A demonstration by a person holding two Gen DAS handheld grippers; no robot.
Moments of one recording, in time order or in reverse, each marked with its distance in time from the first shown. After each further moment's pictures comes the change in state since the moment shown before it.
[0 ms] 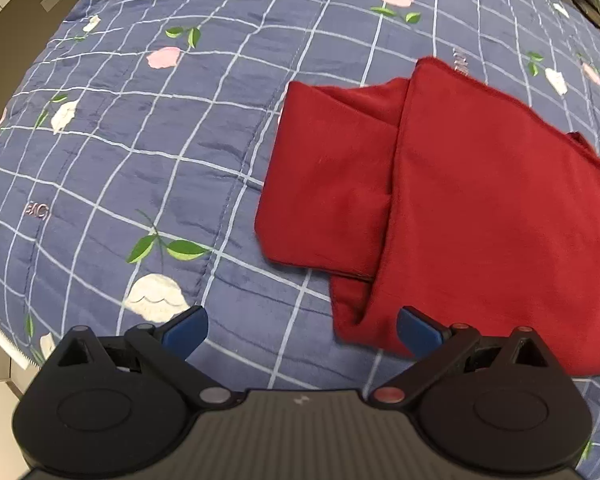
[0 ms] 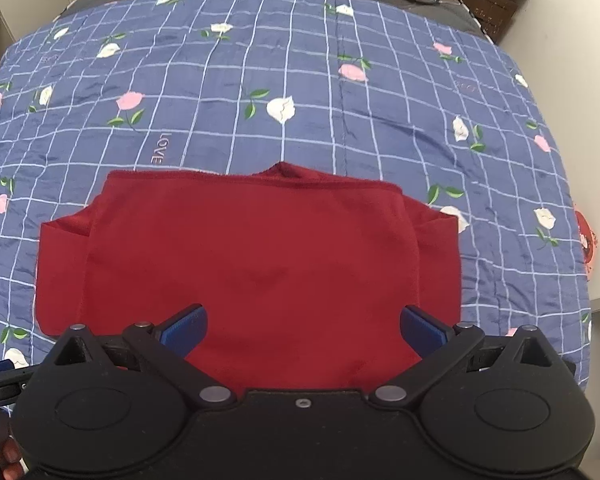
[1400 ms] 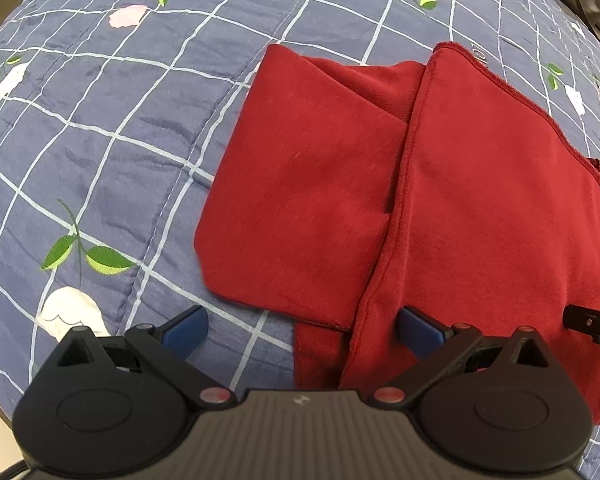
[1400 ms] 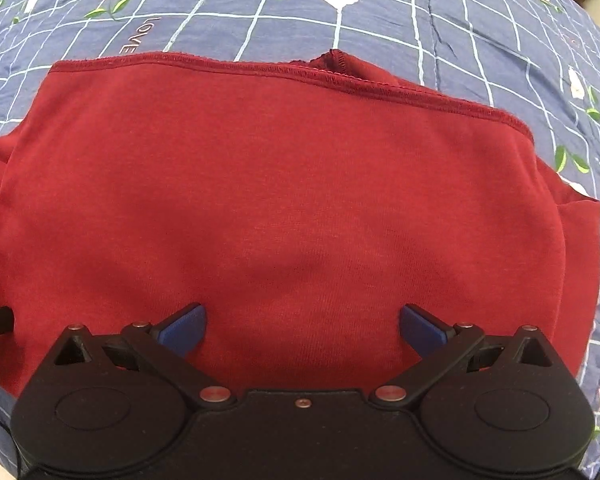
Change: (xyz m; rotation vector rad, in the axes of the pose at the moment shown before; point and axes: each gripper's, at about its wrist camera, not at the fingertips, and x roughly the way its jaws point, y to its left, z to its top) left arm 0.060 -0.002 0.018 -0.093 0.027 -0.110; right arm 0.176 0.017 -0.012 -0.128 0.123 0.087
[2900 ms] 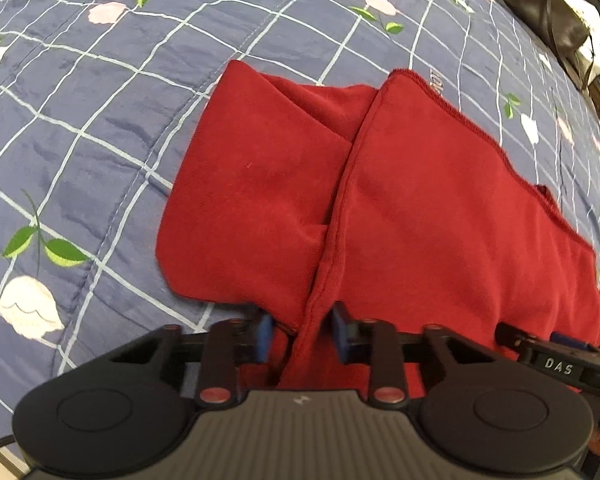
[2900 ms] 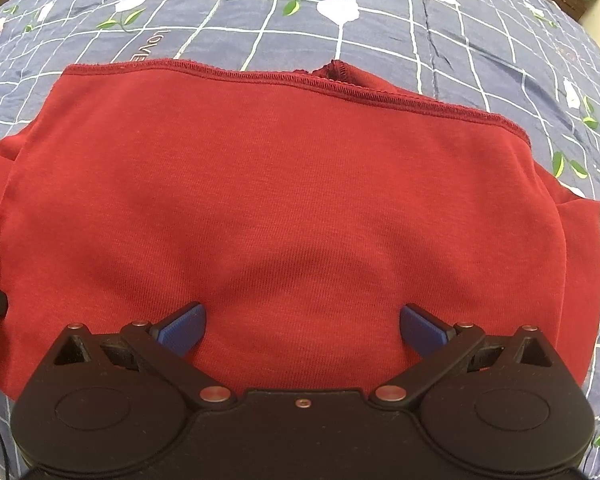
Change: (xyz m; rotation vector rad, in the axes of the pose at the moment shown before) left arm -0.016 -0.002 -0.004 -0.060 -0.022 -0.172; right arm -0.003 0.001 -0.016 -0.006 -0.076 0.005
